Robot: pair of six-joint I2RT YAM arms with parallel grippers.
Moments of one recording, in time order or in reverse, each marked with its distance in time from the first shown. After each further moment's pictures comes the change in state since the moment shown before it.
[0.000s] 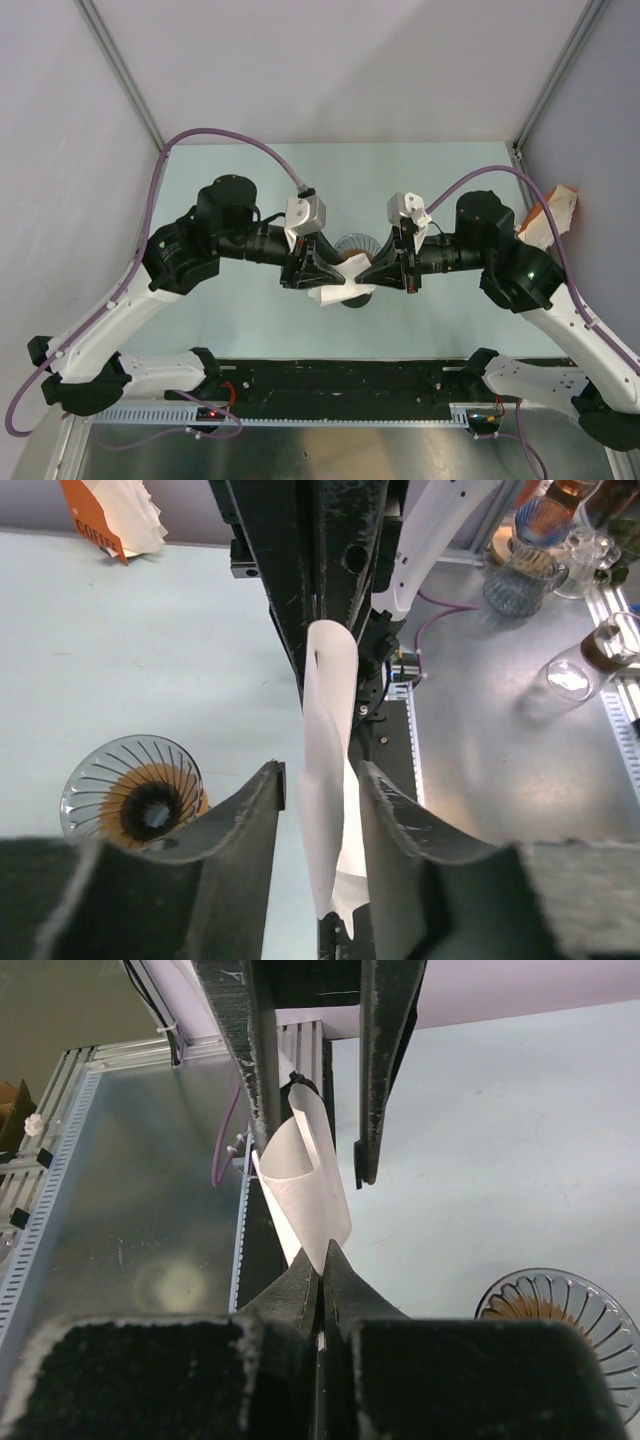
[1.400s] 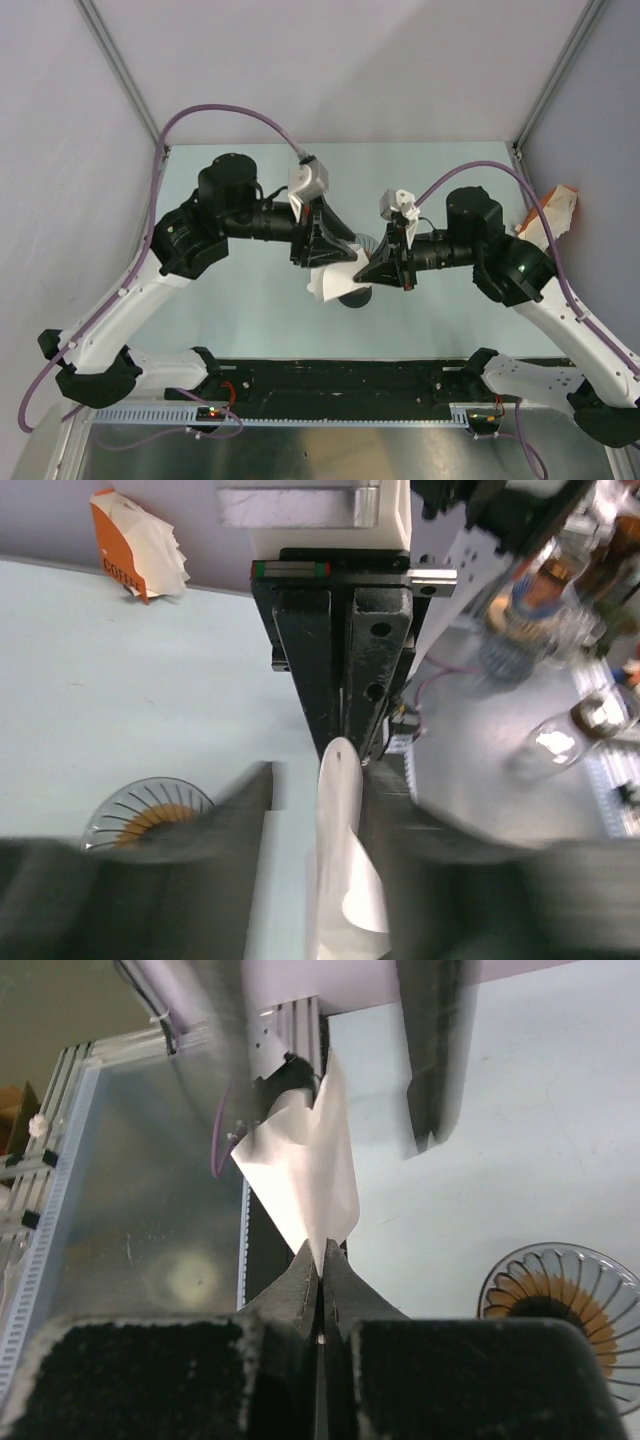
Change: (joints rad) left arm 0.047 0.085 0.092 0.087 0.015 -0.133; right arm -0.013 0.037 0.001 -0.042 -0.001 0.011
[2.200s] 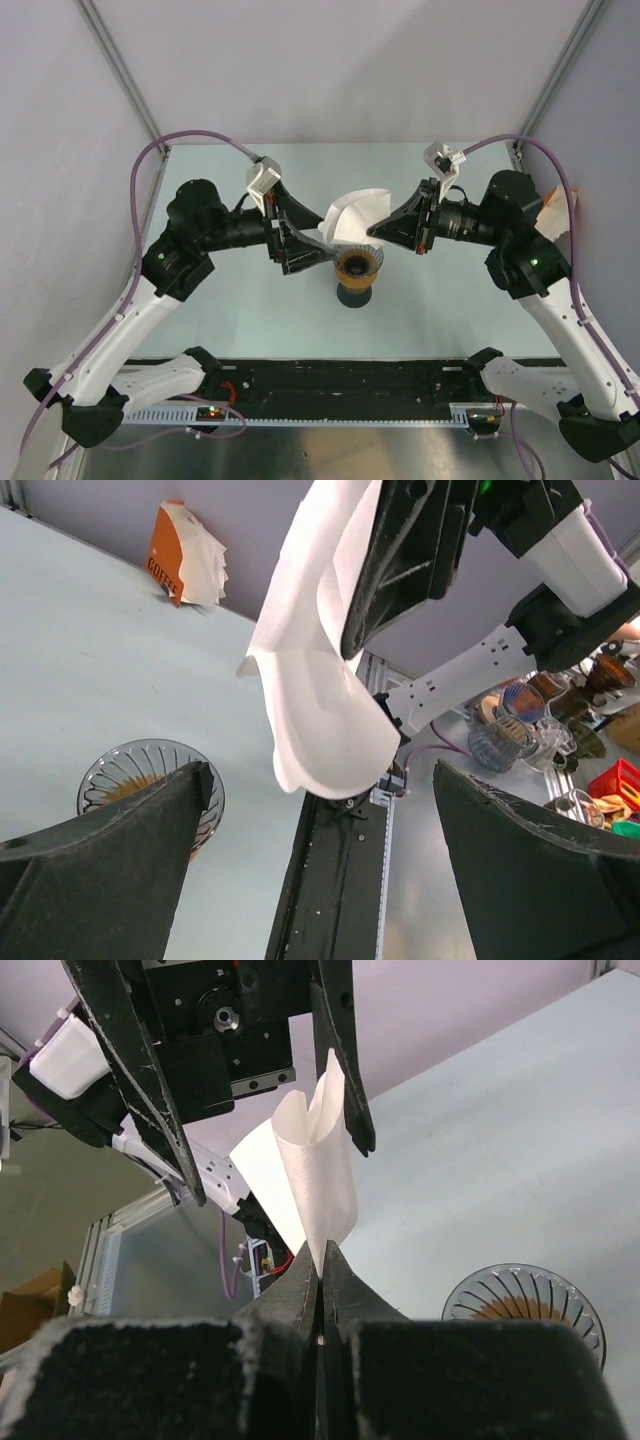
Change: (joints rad) left arm 0.221 -0.232 -0.406 0.366 0.050 -0.336; right arm -0.260 -0.026 -0.022 0.280 -0.043 0.400
